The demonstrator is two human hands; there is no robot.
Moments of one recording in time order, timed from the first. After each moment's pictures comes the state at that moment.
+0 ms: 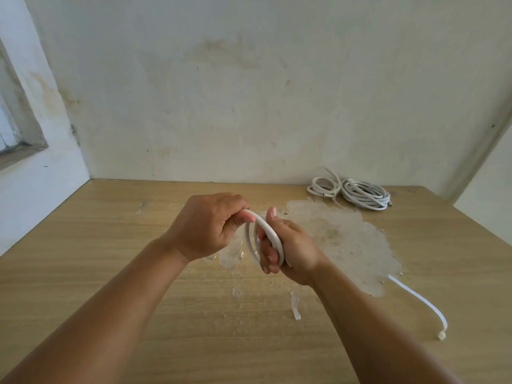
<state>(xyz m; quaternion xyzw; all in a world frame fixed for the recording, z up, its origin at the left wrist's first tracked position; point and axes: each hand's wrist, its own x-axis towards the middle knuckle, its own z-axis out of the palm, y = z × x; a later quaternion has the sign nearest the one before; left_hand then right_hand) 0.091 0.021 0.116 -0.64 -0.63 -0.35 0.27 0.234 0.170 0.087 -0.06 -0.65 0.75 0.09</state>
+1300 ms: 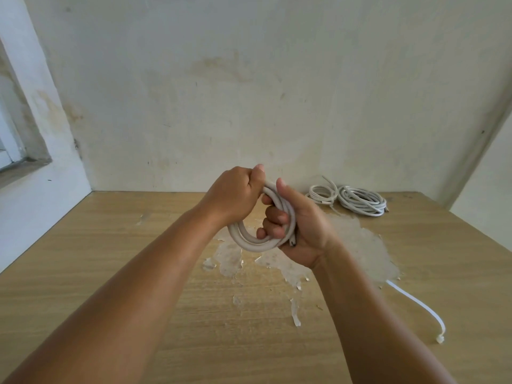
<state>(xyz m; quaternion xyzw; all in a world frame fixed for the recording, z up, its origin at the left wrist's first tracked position) 0.116 0.068 0.184 -0.47 -0.77 -0.42 0.03 0.237 0.167 0.152 -0.04 -0.50 0.86 0.11</state>
